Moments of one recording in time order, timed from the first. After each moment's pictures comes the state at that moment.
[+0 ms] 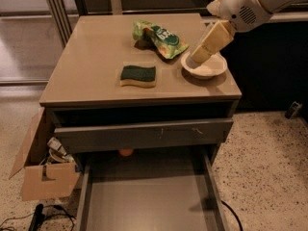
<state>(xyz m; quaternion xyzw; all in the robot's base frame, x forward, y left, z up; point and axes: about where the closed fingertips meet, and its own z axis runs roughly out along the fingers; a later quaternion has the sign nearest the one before) 0.581 -0.117 0.998 -0.55 0.75 0.12 0.36</state>
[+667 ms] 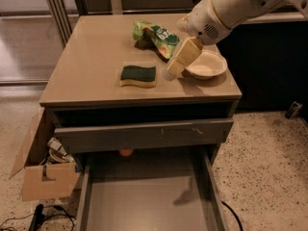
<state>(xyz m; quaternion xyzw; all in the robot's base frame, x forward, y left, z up) 0.601 -0.057 0.951 -0.60 0.71 0.16 0.33</state>
